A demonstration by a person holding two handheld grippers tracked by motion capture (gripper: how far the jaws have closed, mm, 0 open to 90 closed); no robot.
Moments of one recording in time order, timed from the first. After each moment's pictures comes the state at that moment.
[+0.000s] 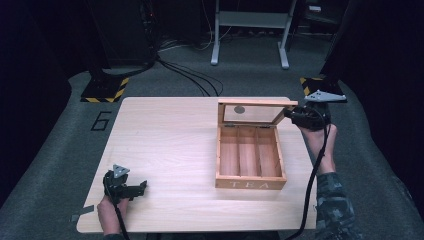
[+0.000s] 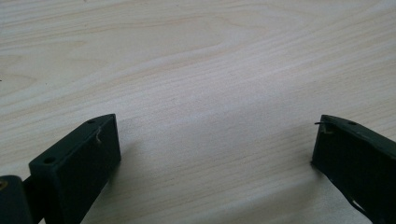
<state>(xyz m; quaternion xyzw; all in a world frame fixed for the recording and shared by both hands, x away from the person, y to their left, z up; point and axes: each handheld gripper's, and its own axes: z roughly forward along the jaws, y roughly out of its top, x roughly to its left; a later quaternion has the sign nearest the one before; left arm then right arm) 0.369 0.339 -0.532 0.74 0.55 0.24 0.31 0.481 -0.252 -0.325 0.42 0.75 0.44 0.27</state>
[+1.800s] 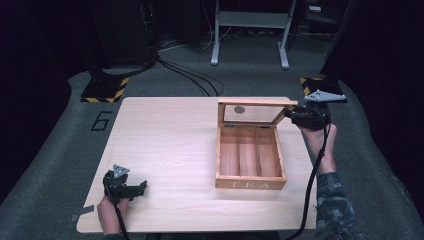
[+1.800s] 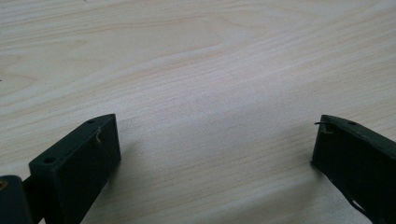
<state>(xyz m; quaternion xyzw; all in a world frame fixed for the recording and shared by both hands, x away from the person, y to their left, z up) 0.369 0.339 -0.532 0.74 0.55 0.24 0.32 0.482 -0.251 -0.324 0.41 0.75 0.43 0.28</state>
